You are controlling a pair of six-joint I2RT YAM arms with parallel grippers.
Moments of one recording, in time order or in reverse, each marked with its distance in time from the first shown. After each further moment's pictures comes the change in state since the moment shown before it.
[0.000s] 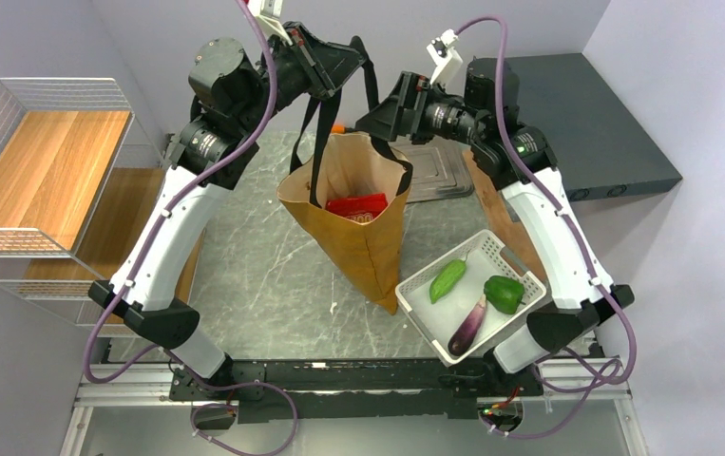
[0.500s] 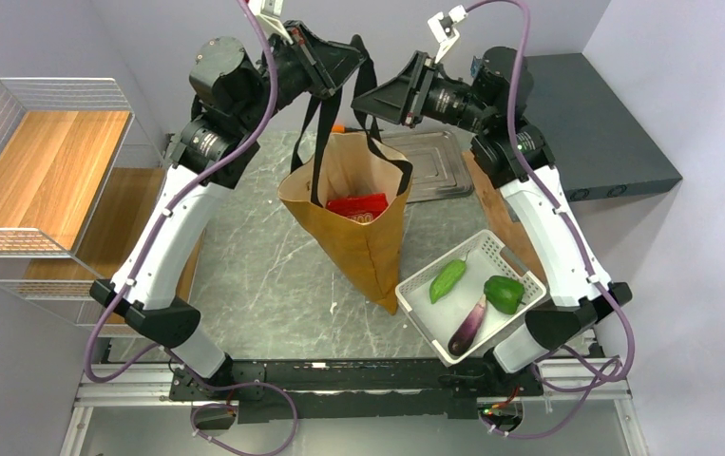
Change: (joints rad) left arm 0.000 0.003 0.003 0.003 0.000 -0.001; right arm 0.000 0.030 0.019 0.278 -0.190 0.192
